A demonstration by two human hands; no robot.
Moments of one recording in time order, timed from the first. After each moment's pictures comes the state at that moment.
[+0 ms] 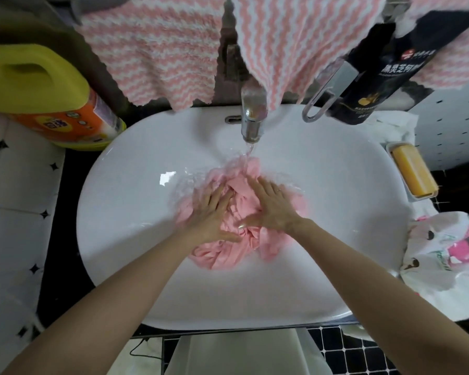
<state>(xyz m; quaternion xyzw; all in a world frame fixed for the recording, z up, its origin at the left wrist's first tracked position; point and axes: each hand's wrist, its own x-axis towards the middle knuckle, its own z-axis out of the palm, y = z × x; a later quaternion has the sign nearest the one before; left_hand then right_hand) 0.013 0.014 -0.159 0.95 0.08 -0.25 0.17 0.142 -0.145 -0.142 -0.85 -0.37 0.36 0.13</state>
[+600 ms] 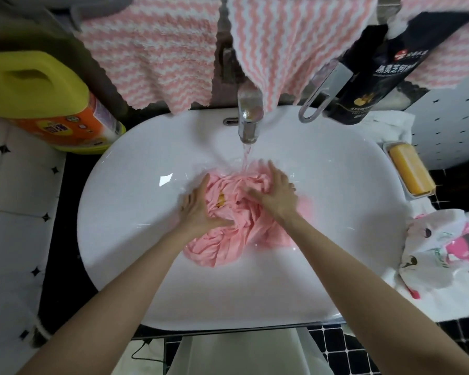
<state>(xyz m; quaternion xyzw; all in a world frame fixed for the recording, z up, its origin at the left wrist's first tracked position) 0.011 0.021 -0.135 0.85 0.29 -0.15 0.41 0.145 -0.133 -0.135 -0.91 -0.13 0.27 0.28</state>
